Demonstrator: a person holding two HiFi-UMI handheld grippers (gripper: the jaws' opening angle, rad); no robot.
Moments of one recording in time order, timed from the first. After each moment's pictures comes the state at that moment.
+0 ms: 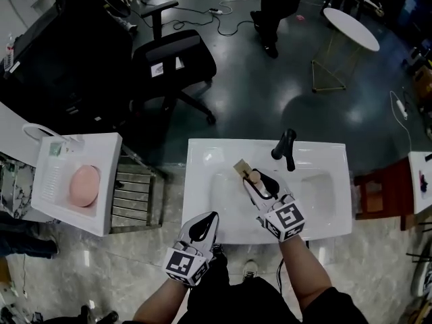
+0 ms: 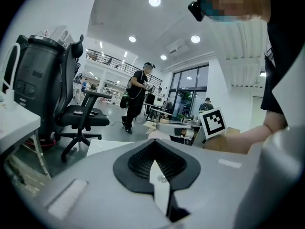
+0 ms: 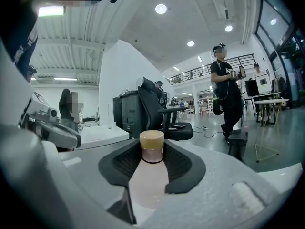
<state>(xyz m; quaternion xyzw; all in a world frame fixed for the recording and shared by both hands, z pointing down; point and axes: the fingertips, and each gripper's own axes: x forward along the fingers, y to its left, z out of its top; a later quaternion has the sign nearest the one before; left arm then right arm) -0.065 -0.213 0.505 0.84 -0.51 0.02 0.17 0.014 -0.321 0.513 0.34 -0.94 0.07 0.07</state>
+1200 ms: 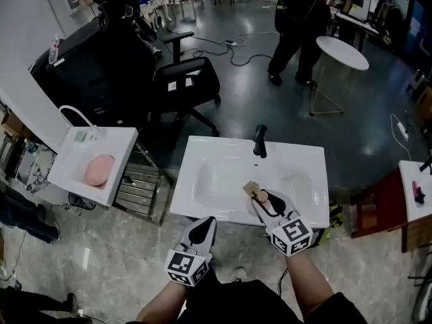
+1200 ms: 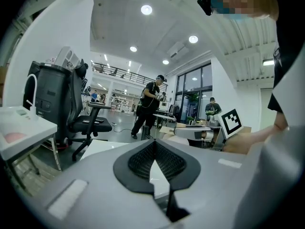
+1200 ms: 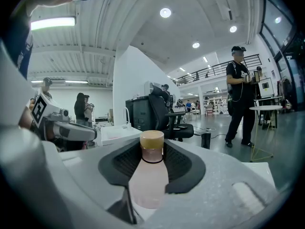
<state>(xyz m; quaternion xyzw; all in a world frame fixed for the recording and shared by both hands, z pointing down) 0.036 -0.084 0.456 0.81 -0.57 0.02 0.12 0.144 -0.173 0.461 0.30 -0.95 0.06 0.07</state>
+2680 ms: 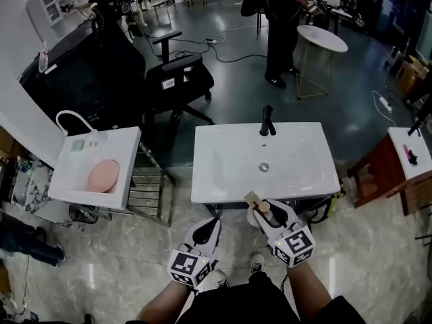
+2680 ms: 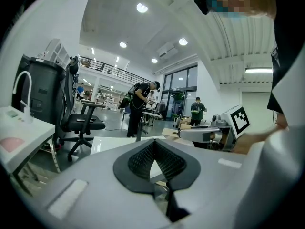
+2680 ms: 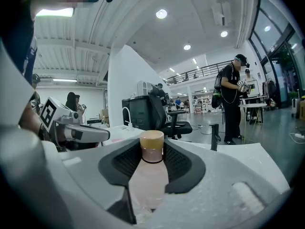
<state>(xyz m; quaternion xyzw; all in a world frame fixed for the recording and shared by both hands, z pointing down) -0.047 0.006 0.454 0.87 -0.48 0.03 0.13 0.063 -0.036 0.455 0.37 -0.92 0.08 0.07</state>
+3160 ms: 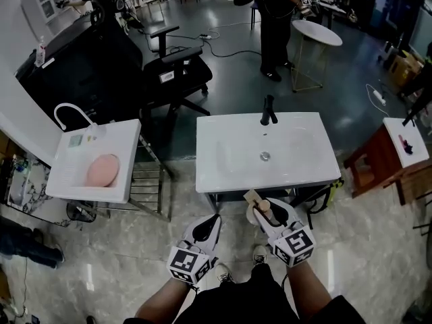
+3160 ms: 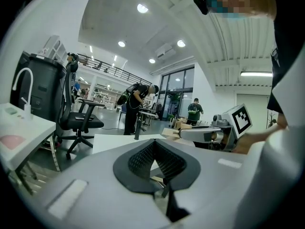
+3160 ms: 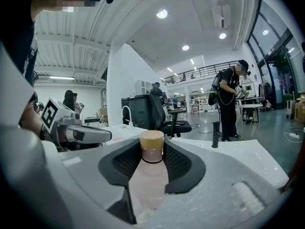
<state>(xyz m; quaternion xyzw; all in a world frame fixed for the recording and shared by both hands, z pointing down) -0.077 0.039 0.460 0.88 -0.46 0.03 0.14 0.033 0.006 0.457 0.39 -0.91 0.08 0.08</state>
